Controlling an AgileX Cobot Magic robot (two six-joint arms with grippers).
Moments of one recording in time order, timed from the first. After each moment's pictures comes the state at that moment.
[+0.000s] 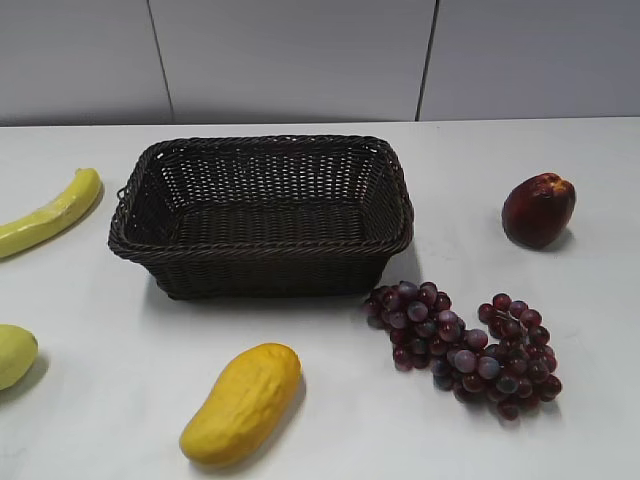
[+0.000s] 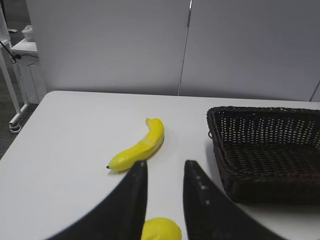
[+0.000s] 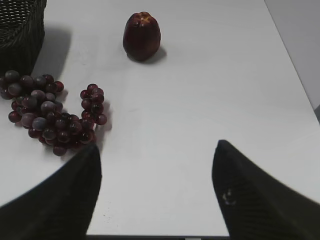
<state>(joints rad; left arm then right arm) -0.01 0.14 -0.54 -0.11 0.75 0.07 0.08 -0.01 -0.50 0.04 1.05 -0.01</state>
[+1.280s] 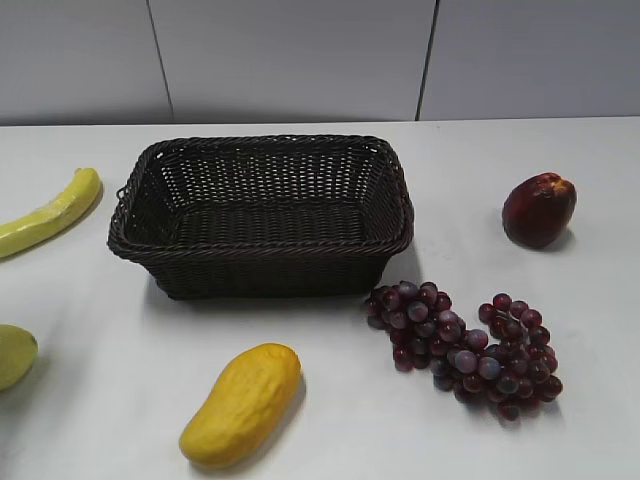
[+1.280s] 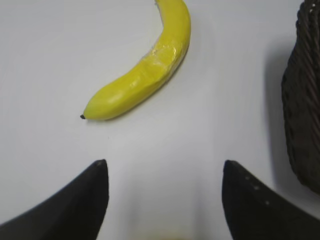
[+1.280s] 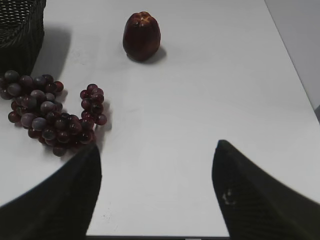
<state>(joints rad) -0.01 1.36 -0.80 -0.10 0.48 0.07 0.08 -0.01 -0.50 0.04 1.05 -0.01</state>
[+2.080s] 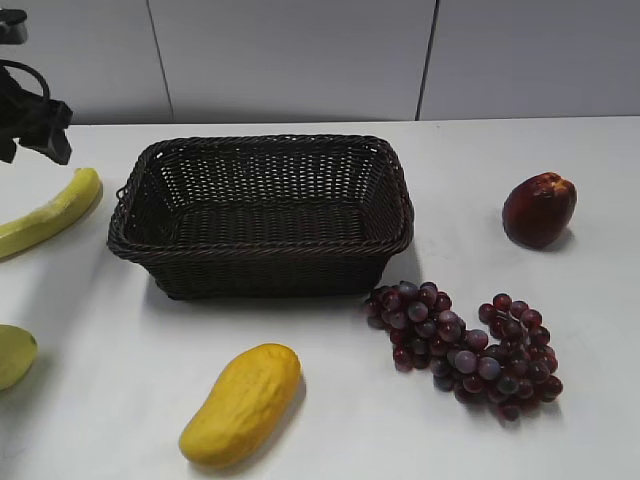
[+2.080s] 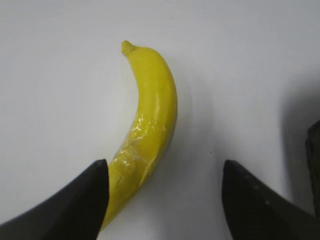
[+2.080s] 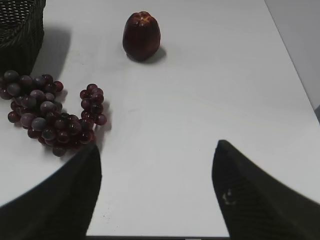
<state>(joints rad) -0.04 1.91 -1.41 -0.10 0.73 0.20 0.08 -0.01 -0.50 0.04 1.05 -0.01</state>
